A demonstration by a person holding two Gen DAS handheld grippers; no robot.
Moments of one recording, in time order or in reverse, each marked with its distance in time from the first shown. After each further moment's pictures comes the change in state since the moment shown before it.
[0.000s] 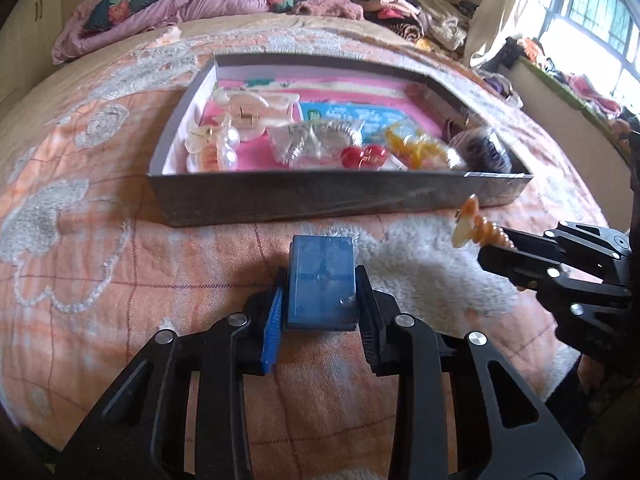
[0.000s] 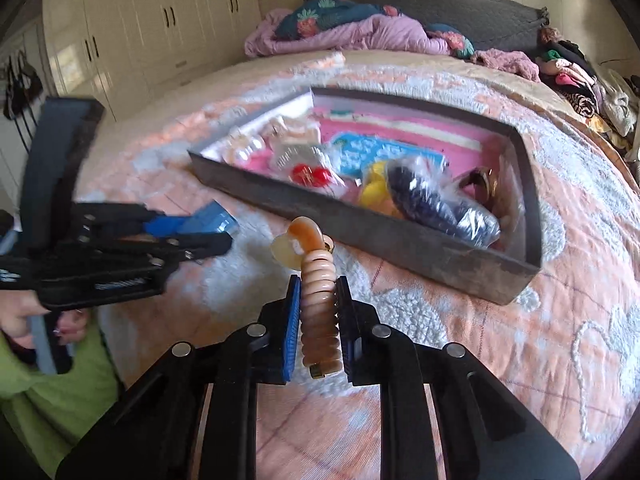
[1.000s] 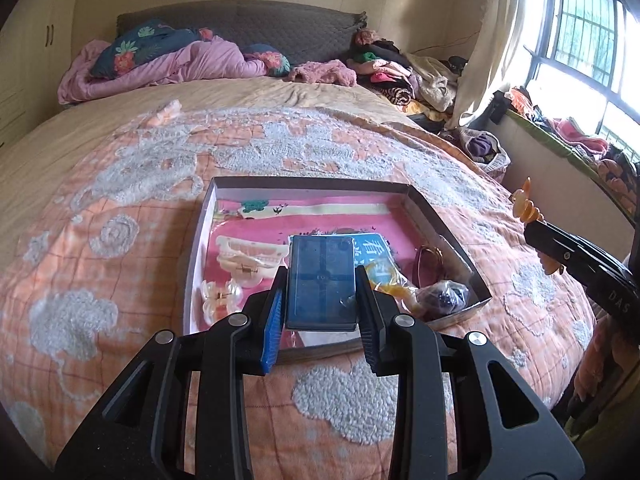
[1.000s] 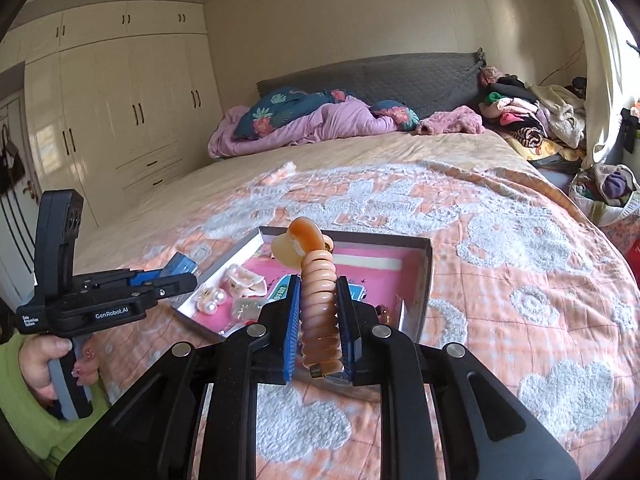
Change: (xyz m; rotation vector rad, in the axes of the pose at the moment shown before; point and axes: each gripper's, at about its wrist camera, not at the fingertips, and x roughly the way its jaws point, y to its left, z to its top) left arm -0.046 -0.011 0.076 -0.003 -0.201 -0.017; right arm -0.091 -0.054 0.059 0.143 -0.314 -0.097
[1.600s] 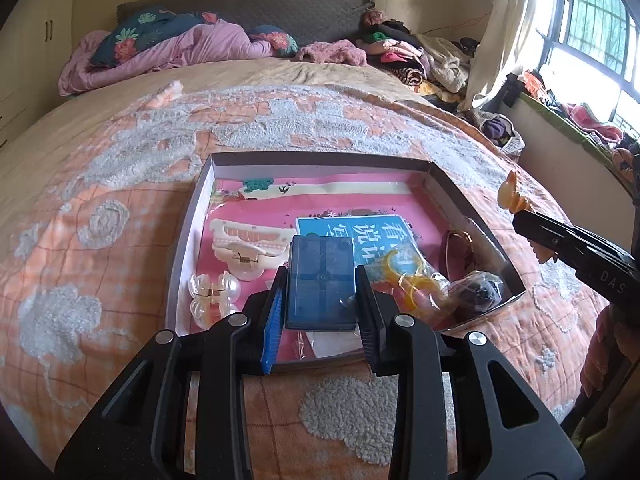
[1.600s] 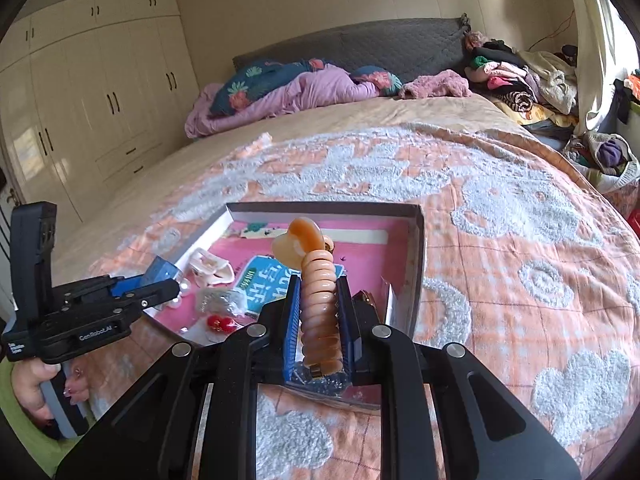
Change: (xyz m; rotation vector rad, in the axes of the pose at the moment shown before) left arm 0.040 0.004 -0.006 0.004 0.067 0.043; right arm 0.054 -0.021 -0.007 0.056 0.117 -0.046
